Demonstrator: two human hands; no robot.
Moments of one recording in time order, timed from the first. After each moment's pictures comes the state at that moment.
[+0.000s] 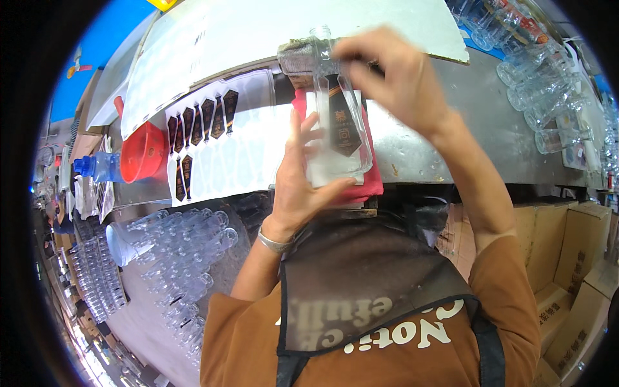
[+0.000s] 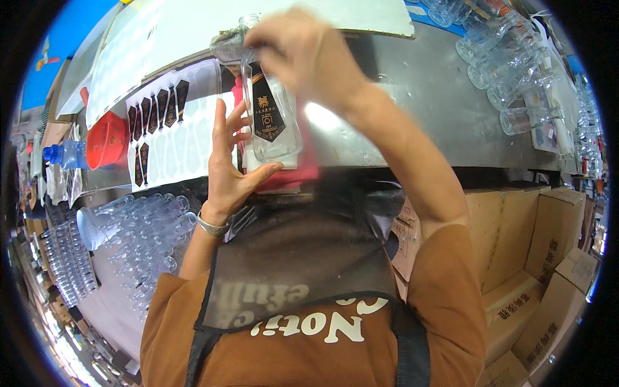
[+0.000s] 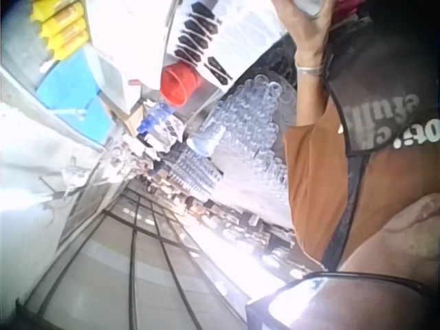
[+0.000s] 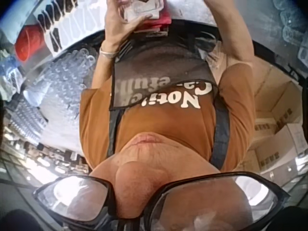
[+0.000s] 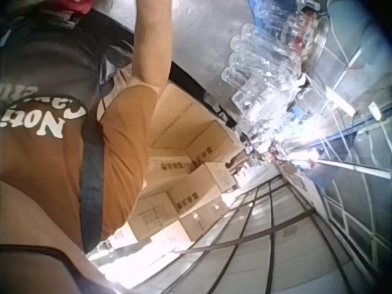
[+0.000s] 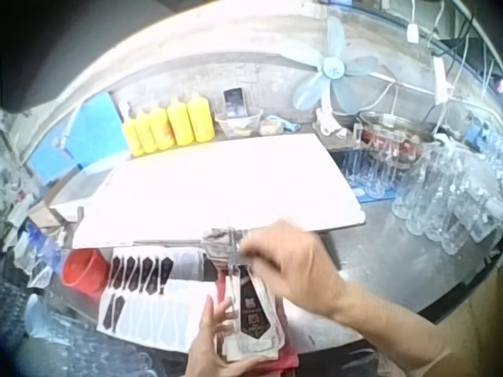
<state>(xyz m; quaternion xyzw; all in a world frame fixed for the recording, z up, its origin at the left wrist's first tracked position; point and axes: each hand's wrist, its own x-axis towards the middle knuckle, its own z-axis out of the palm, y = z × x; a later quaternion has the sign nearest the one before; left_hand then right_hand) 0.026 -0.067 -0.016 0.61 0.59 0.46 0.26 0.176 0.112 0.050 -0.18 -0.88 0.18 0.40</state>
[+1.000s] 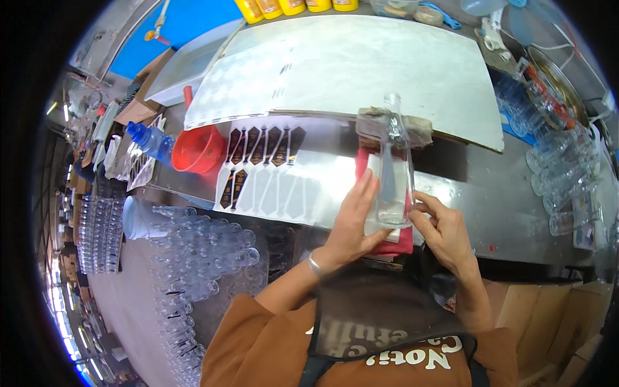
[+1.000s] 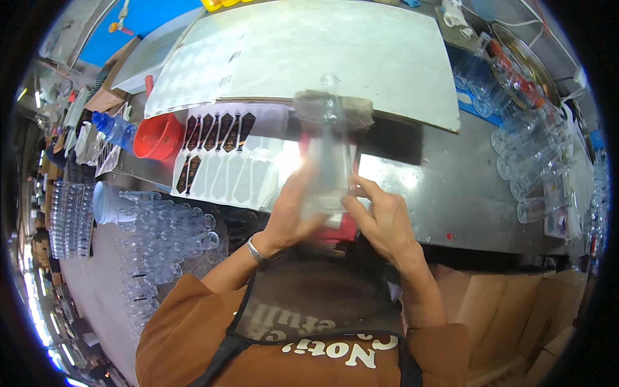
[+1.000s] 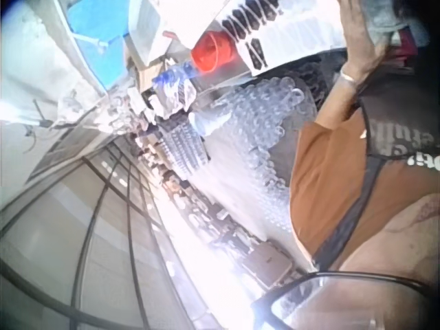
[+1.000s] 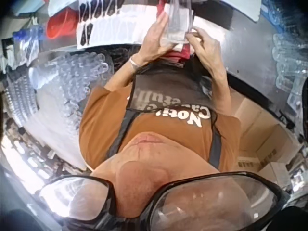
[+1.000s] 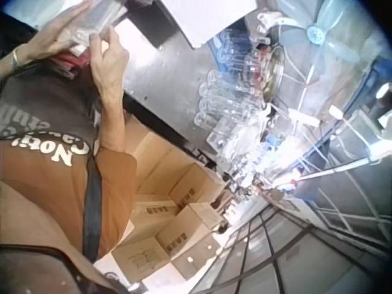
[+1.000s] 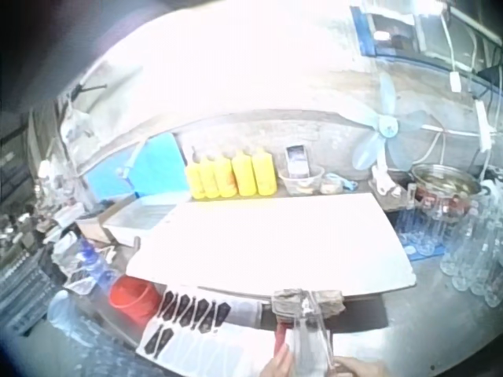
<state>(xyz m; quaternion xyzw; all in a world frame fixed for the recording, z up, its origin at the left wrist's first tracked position) 0.026 -0.069 -0.035 0.65 0.61 0.42 0.17 0.221 0.028 0.036 -0.42 -0.77 0.46 0.15</state>
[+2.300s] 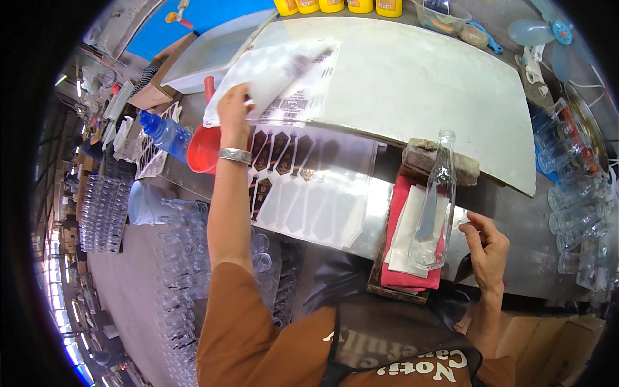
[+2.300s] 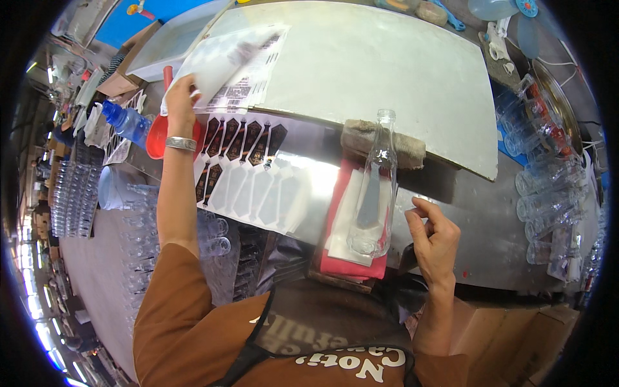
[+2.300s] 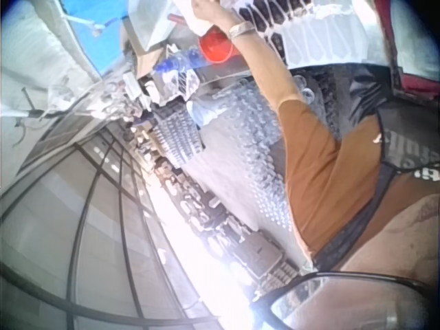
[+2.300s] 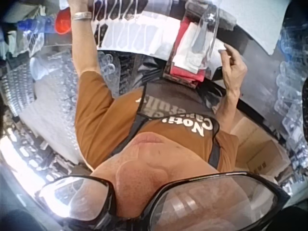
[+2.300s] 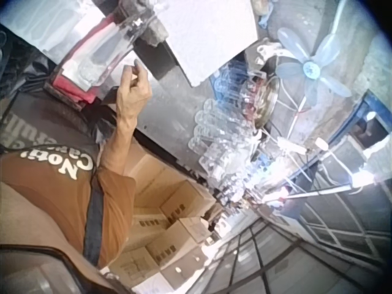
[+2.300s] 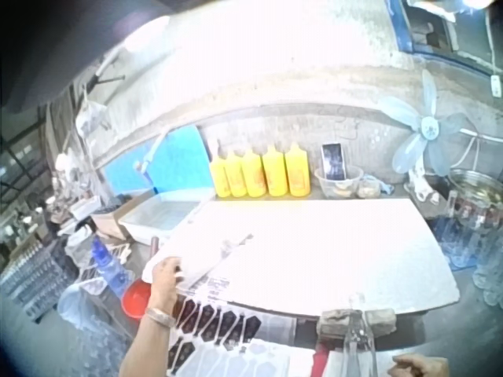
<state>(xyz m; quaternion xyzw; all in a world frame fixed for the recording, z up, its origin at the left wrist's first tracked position) -0.322 0.014 0.014 0.21 0.68 0.69 0.10 0.216 0.062 0.016 -0.45 -0.77 0.37 0.27</state>
